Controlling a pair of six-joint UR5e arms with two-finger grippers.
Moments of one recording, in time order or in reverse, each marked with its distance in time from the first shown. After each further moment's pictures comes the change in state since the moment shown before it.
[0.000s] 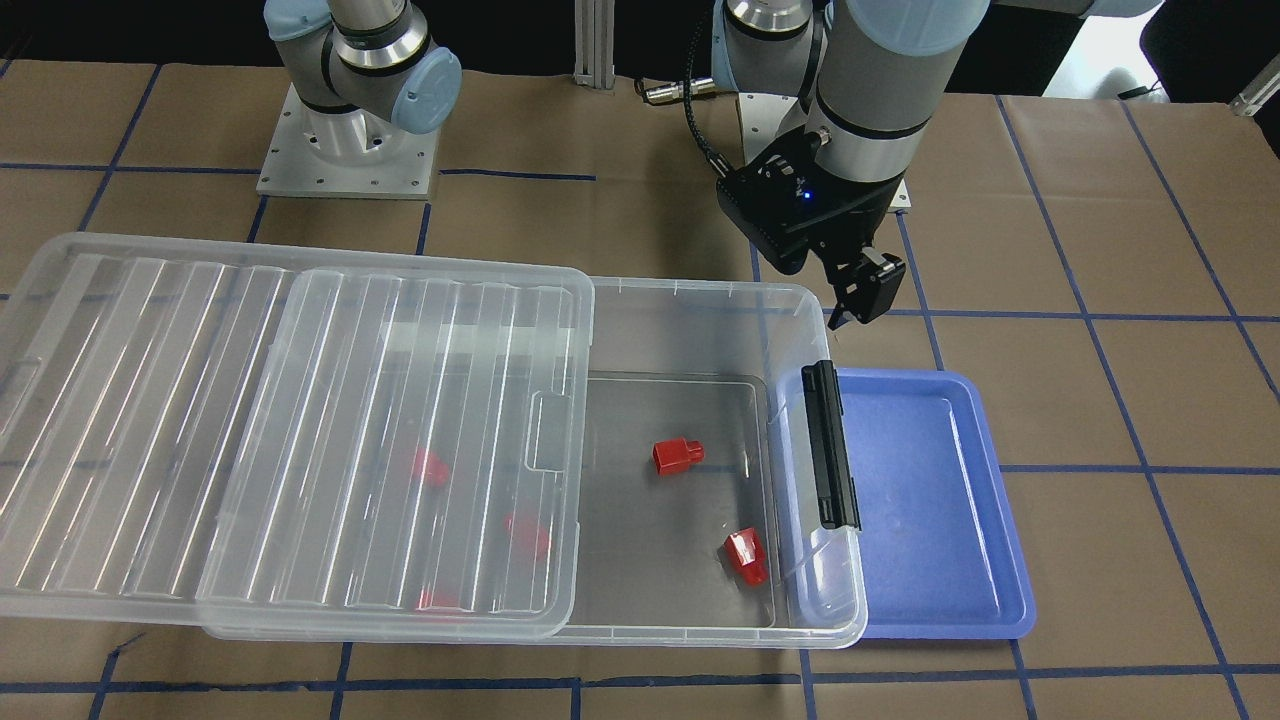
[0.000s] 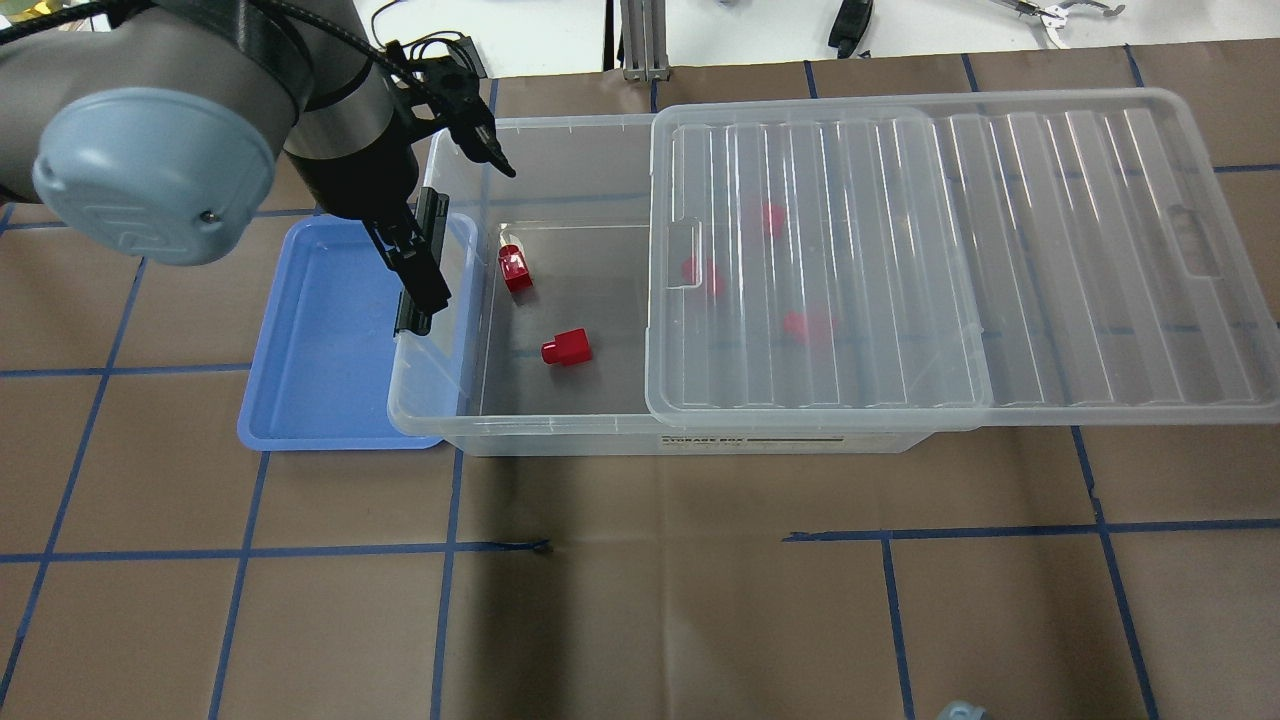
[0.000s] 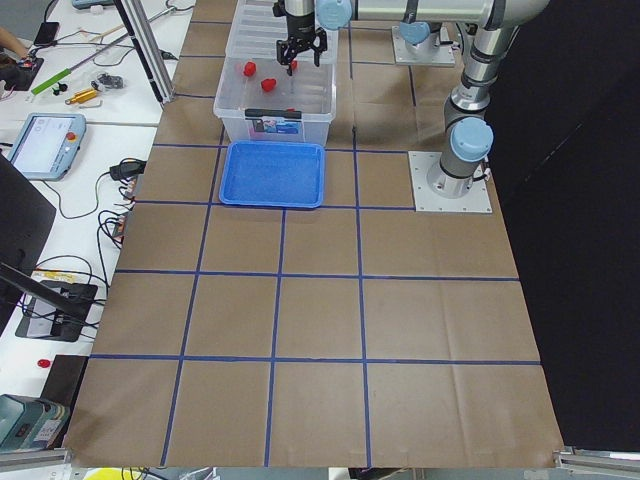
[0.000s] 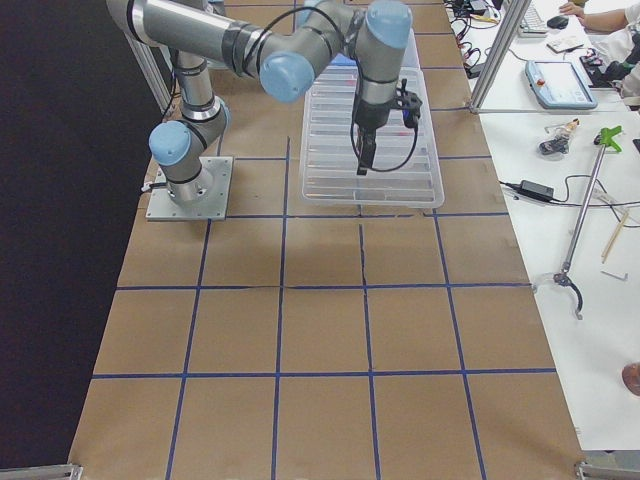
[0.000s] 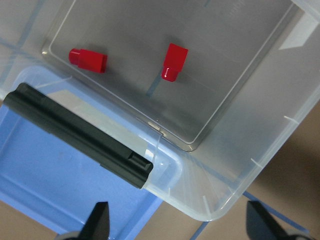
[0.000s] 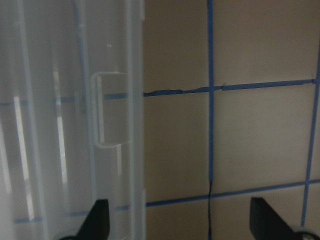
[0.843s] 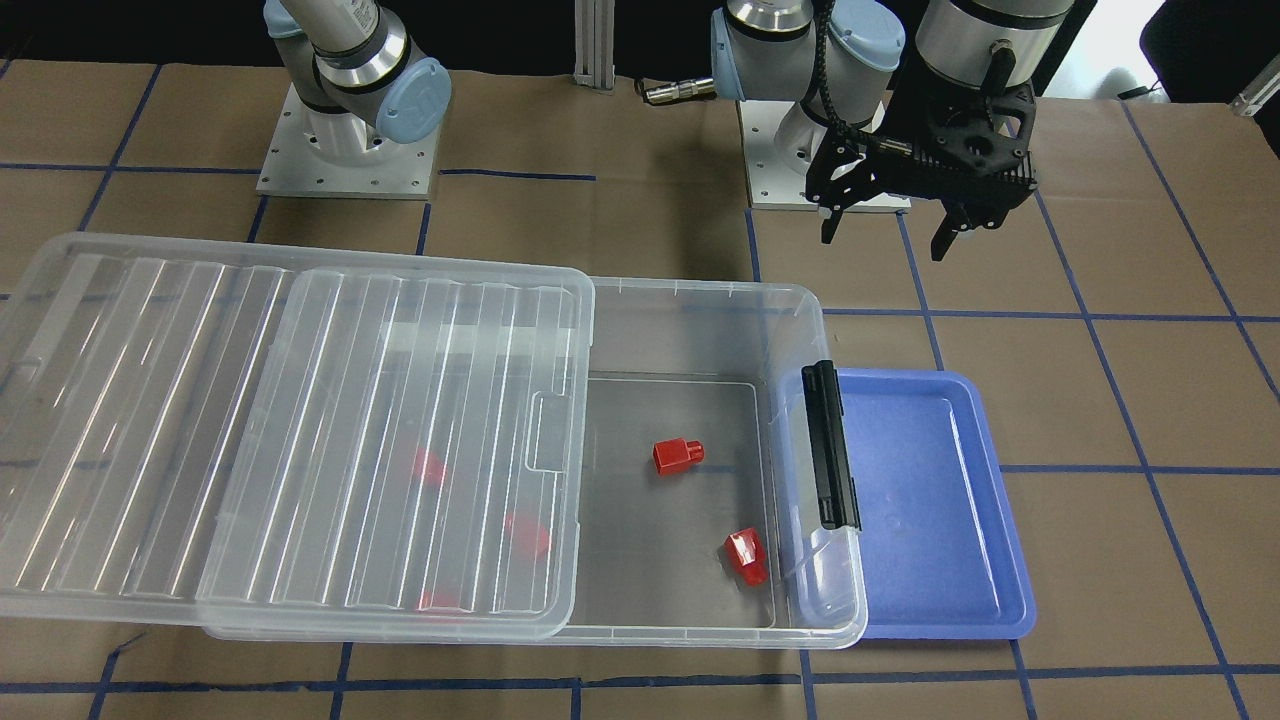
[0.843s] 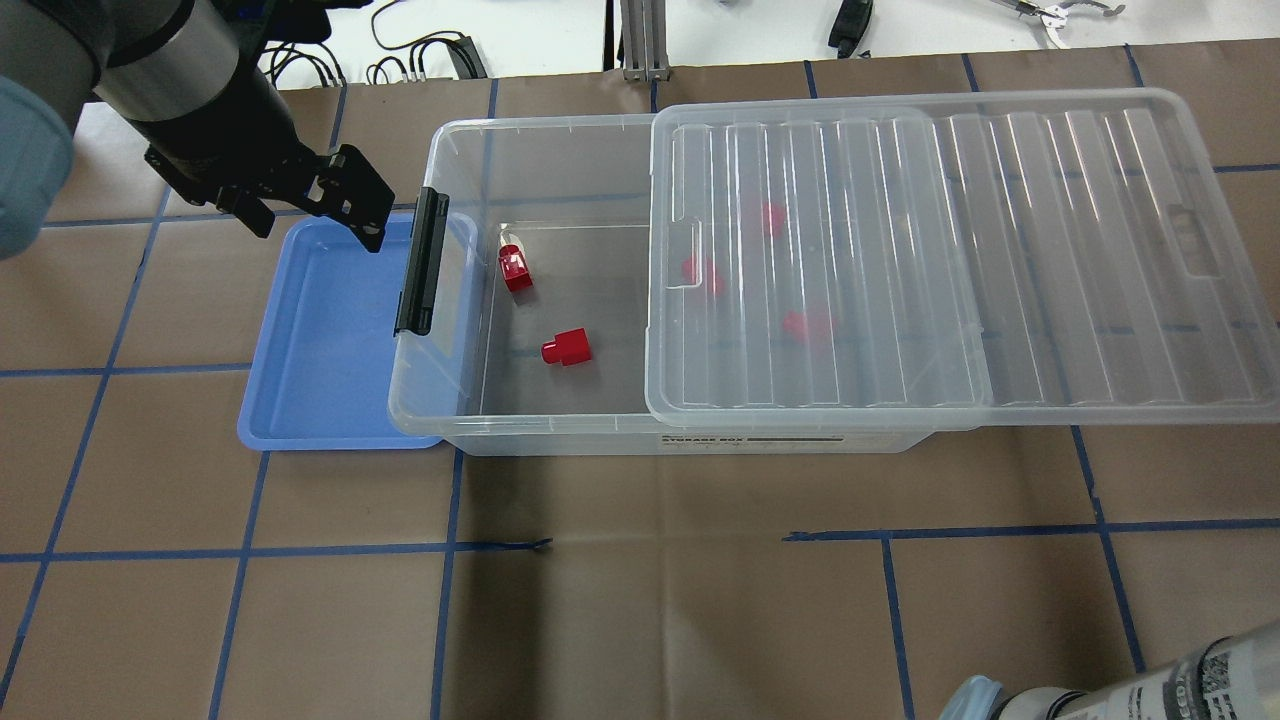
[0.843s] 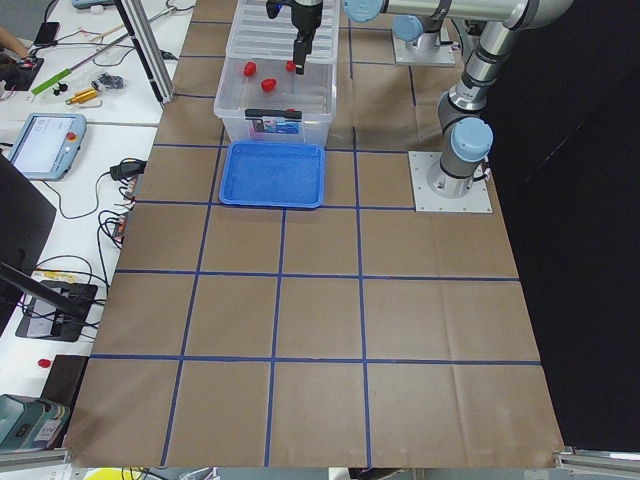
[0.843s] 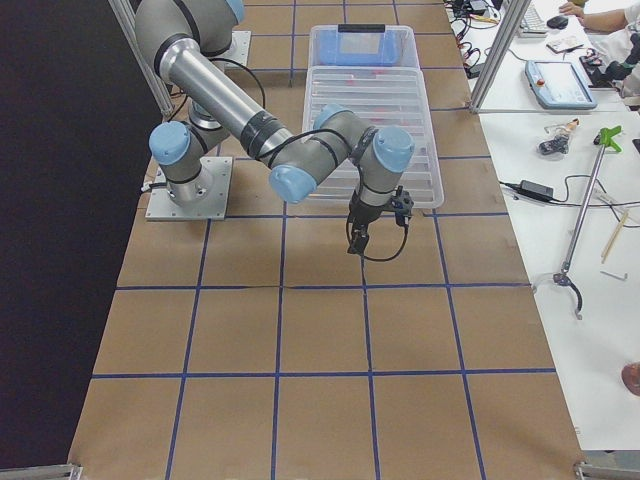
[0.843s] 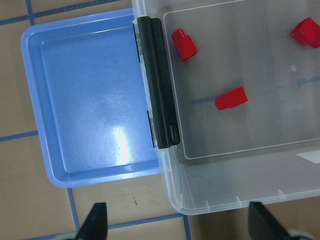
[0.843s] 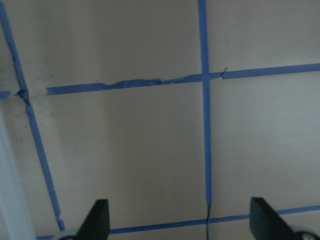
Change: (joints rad) left arm 0.107 0.089 0.019 -0.051 -0.075 -0.633; right arm -0.065 0.106 0.148 -0.128 0.037 -0.028
